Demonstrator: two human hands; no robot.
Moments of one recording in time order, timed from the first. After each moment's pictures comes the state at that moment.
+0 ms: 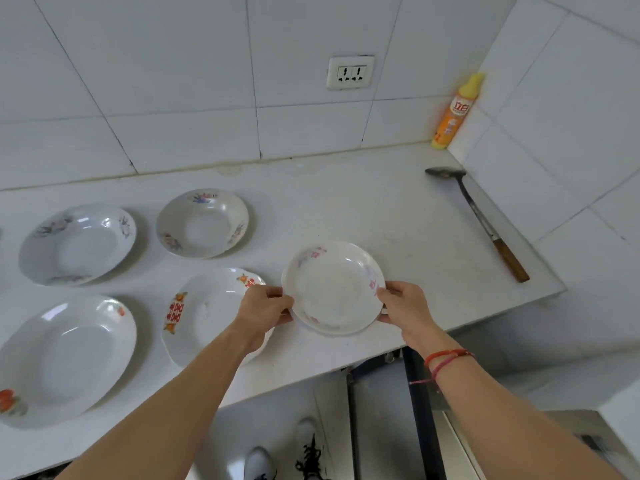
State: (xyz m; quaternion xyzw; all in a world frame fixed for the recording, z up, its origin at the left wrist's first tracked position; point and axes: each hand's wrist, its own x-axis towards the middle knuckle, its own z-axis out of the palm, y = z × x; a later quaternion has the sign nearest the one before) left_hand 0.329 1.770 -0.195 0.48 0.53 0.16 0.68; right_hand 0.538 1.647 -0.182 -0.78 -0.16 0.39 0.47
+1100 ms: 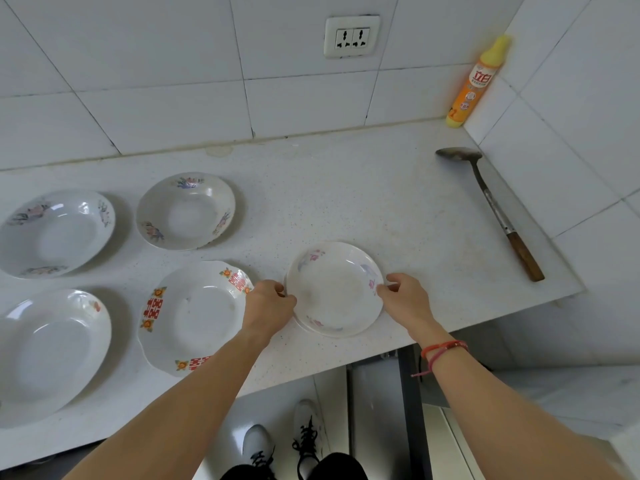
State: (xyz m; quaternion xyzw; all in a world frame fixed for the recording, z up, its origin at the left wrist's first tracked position) left_hand 0.384 1.764 -0.212 0.57 0.63 0.08 0.52; right_hand 0.594 1.659 -0.222 -0.86 -0.24 0.36 0.28
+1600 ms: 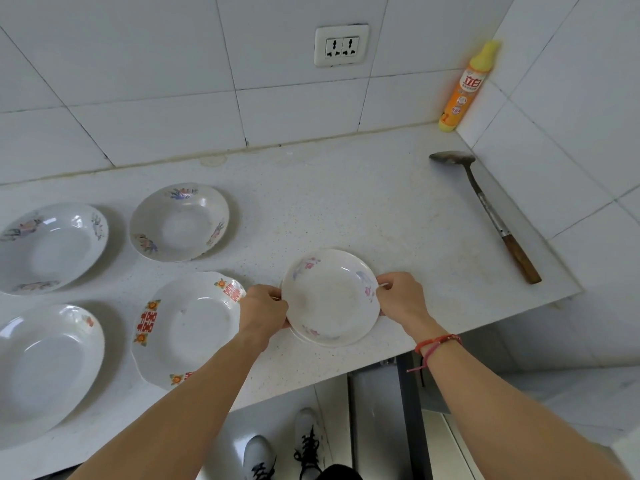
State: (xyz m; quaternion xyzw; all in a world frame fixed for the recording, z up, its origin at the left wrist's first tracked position) left_hand 0.391 1.771 -0.212 0.52 0.64 0.12 0.55; right_hand 0.597 1.673 -0.206 -0.86 -0.29 0.33 0.26
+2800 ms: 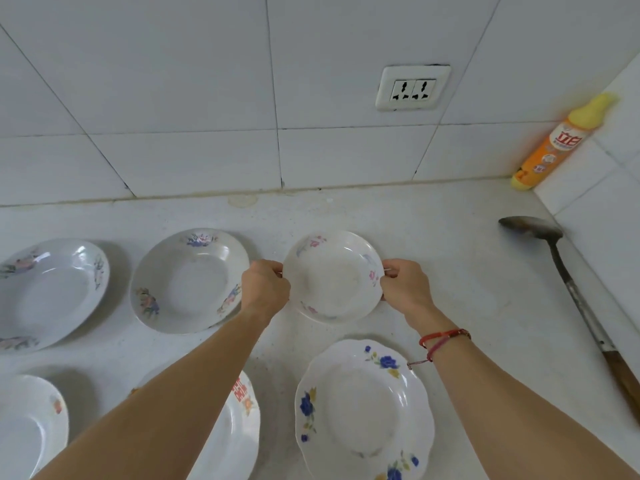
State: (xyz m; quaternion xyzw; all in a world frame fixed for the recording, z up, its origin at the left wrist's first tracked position) left_hand 0.440 1.965 -0.246 0.57 0.65 0.21 0.45; right_hand 0.650 1.879 -0.235 -0.82 -0.33 0.33 0.32
